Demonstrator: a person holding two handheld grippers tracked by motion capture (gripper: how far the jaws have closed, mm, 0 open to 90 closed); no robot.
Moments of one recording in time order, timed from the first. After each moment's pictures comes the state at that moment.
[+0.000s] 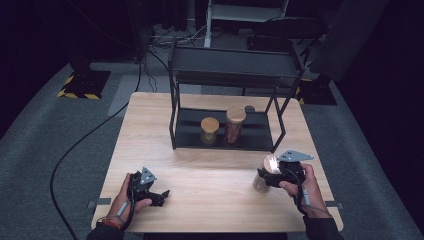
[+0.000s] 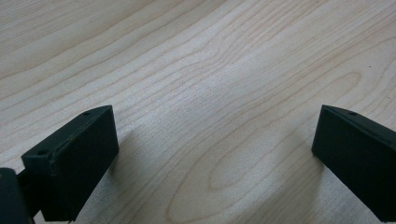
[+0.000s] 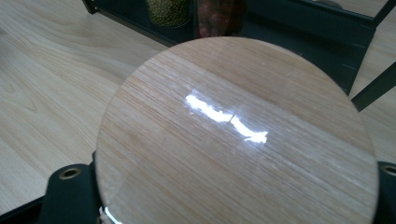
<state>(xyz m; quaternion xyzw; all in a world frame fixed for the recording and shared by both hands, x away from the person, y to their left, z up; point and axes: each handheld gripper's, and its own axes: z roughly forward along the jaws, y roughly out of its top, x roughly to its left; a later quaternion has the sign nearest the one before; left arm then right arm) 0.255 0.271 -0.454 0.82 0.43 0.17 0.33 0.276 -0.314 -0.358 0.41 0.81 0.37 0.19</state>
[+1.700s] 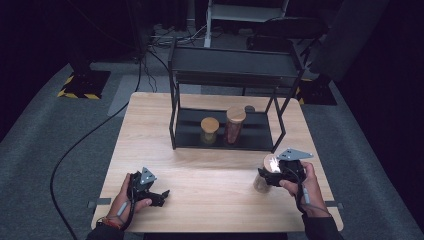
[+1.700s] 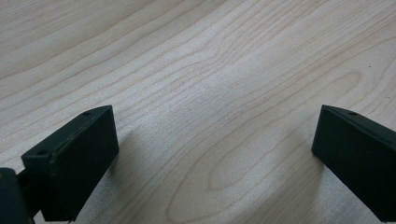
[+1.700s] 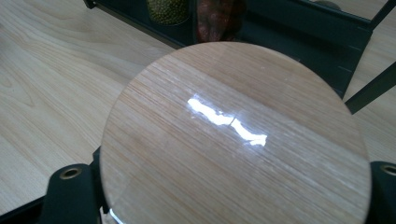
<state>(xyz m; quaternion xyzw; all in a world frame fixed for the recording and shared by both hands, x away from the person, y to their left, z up) 0.255 0.270 -0.454 0.82 0.43 0.17 0.33 0.279 -0.312 -0.350 0.40 0.82 0.36 0.19</state>
